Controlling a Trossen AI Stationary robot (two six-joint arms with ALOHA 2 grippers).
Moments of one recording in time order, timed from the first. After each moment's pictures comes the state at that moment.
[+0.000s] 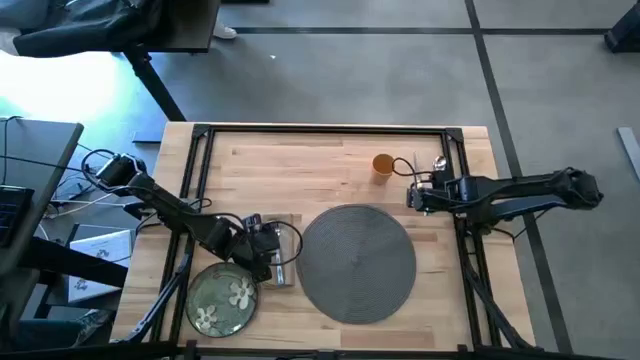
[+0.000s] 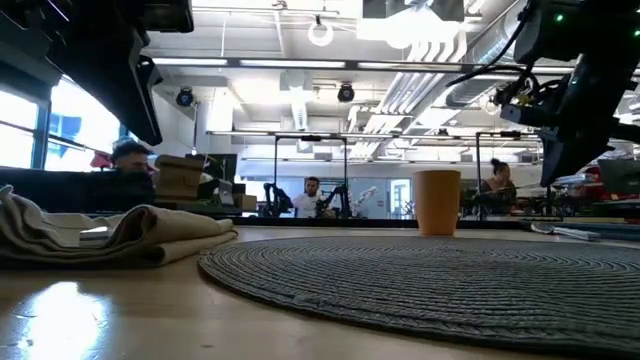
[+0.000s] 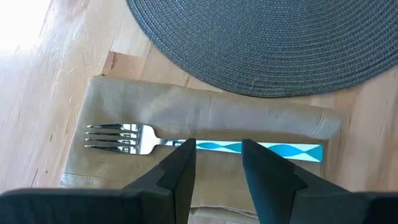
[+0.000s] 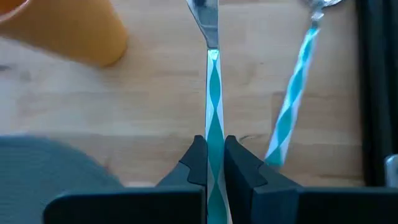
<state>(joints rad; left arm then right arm) -0.50 1.44 0.94 -0.68 -0.39 -0.67 0.00 0.94 0.57 -1.00 0.44 1.52</state>
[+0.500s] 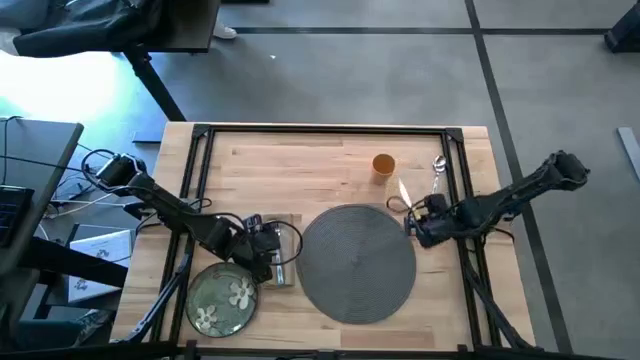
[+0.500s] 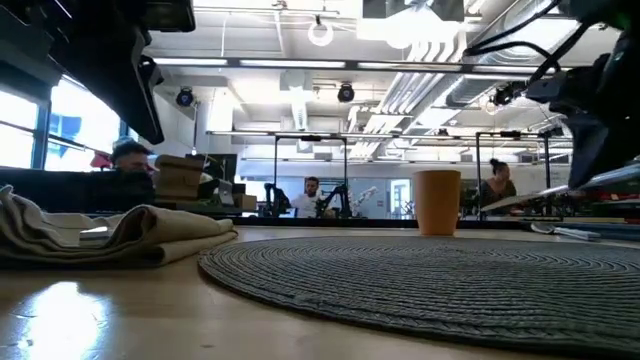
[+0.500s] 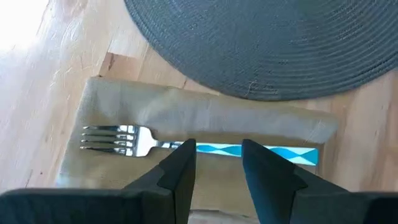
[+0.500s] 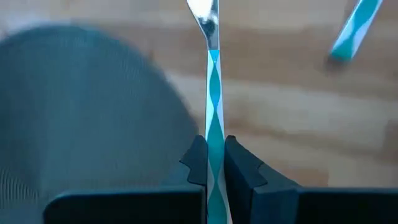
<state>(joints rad) -0.50 1.44 0.94 -0.65 -0.39 -0.68 0.45 1.06 0.61 -0.95 0.37 1.84</state>
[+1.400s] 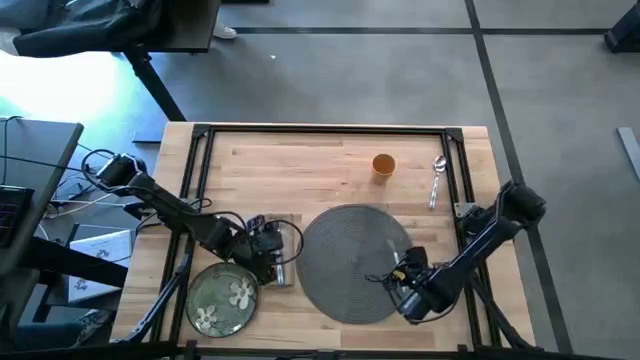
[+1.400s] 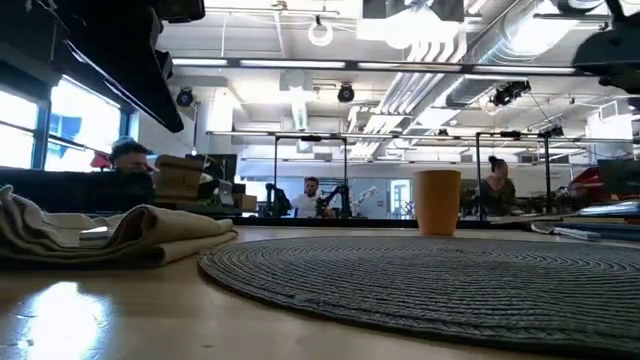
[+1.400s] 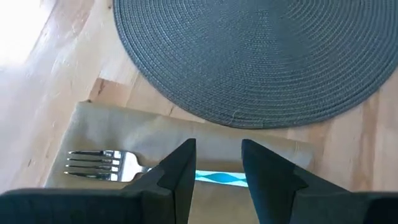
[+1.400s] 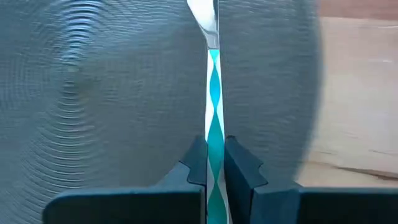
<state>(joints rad) -0.50 1.44 0.94 -0.56 -0.43 -0.68 0.80 1.75 1.05 -0.97 0.42 2.25</state>
